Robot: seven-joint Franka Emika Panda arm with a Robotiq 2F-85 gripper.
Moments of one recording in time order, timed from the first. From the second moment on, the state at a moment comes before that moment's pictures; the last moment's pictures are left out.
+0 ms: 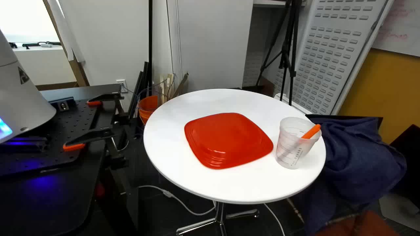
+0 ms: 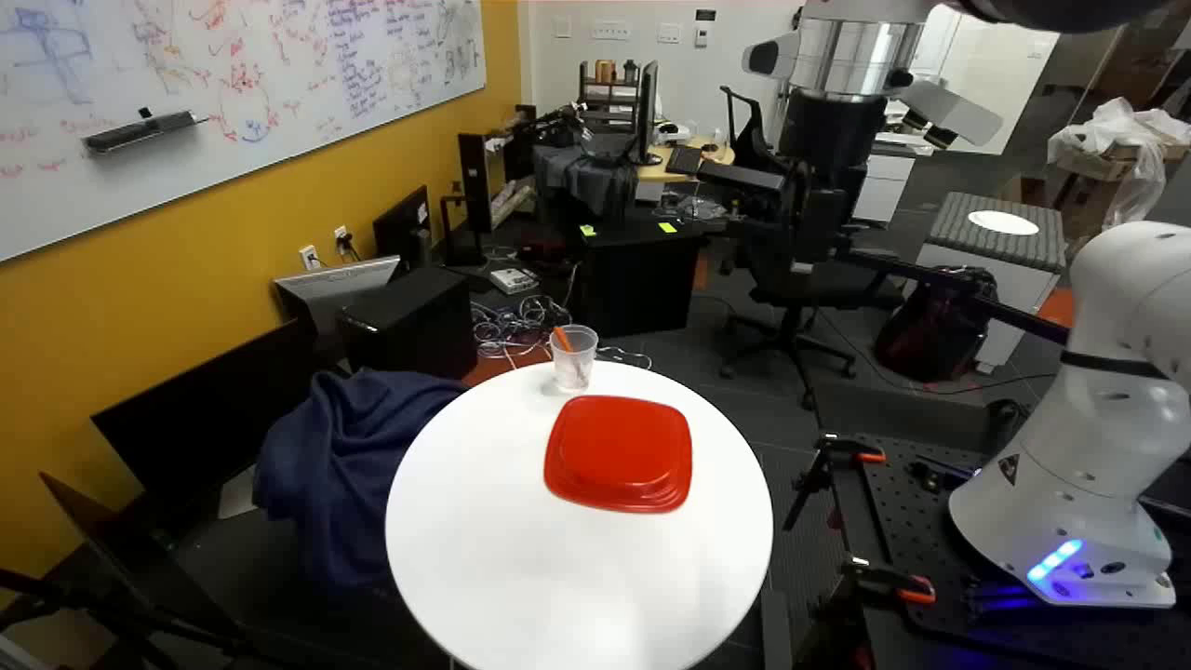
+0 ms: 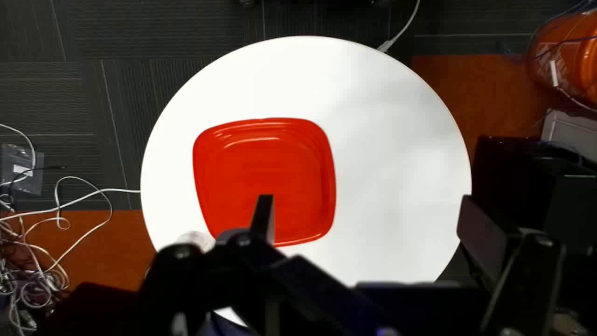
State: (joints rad) arm 0.02 -0.61 -0.01 -2.51 -0.03 1.91 0.04
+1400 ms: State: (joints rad) arm -0.01 -0.61 -0.01 -2.51 -0.05 2.05 0.04
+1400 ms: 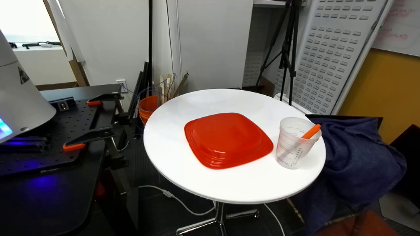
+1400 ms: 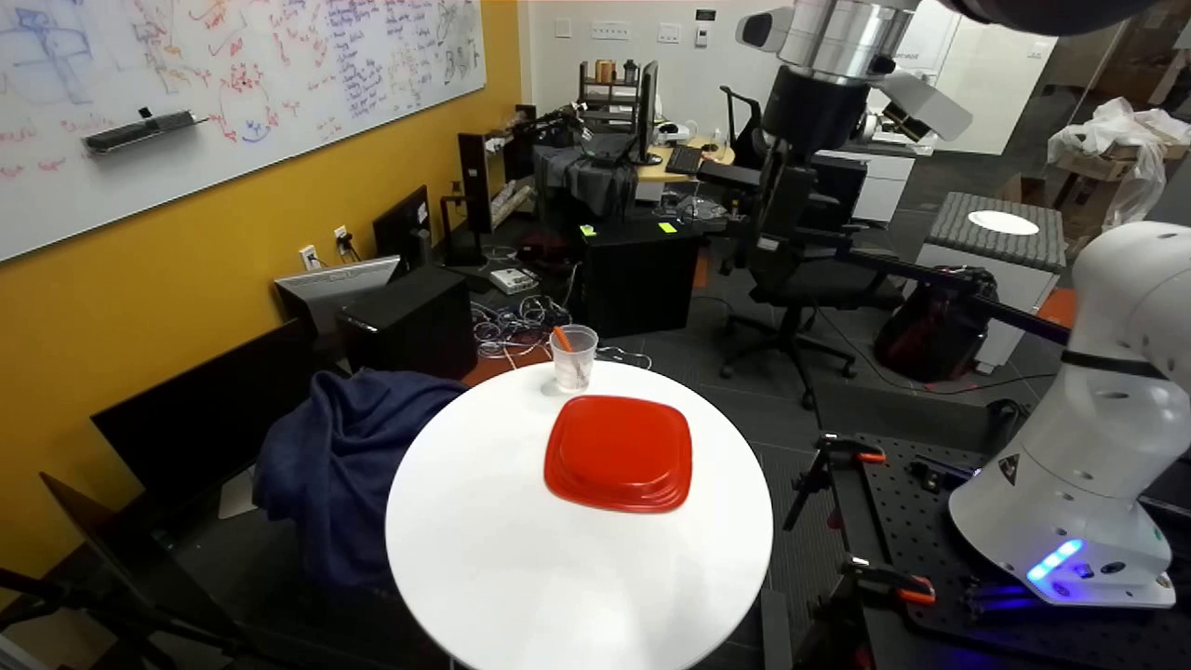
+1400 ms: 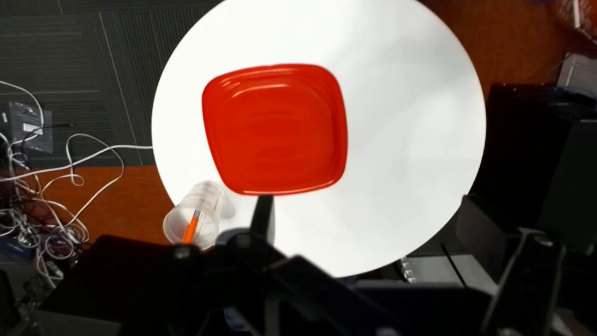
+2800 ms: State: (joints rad) arm -0.25 -0.32 -0.04 -2.51 -0.18 2.63 0.17
